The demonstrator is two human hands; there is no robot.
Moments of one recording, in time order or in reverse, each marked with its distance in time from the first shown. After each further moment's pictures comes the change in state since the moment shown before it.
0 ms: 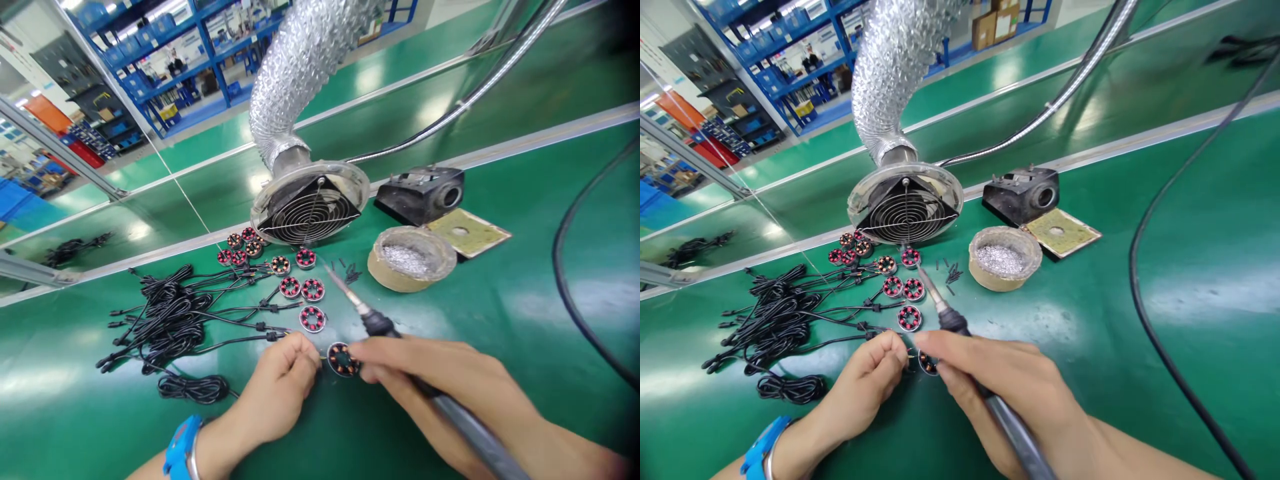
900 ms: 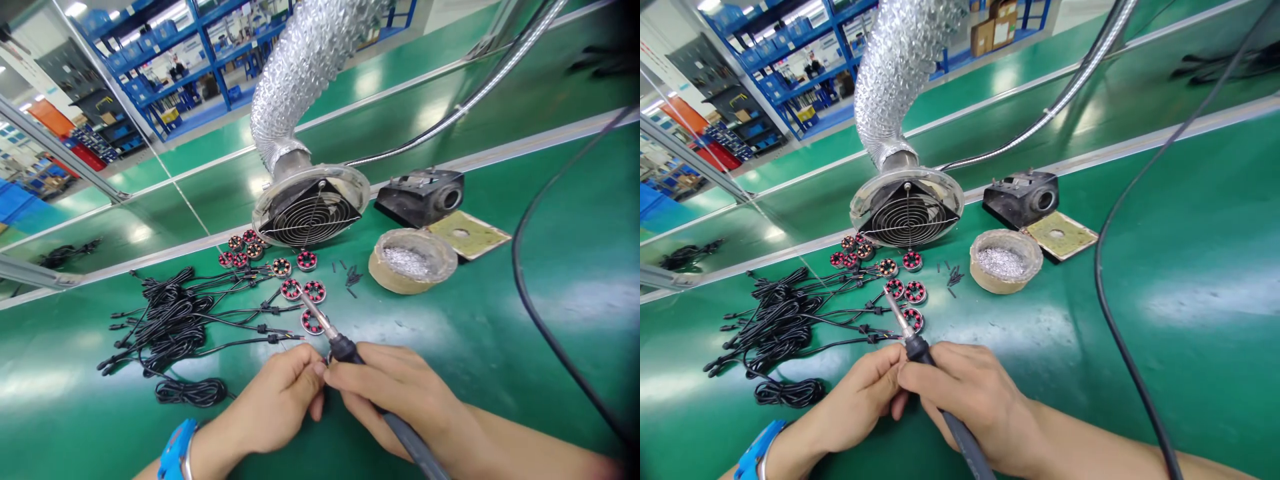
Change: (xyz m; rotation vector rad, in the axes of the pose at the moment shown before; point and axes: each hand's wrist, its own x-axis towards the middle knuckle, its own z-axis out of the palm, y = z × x) left_hand -0.006 0.007 -0.009 0.140 -0.206 0.058; right_hand -0.002 0.016 0.036 0.044 -0.105 -0.215
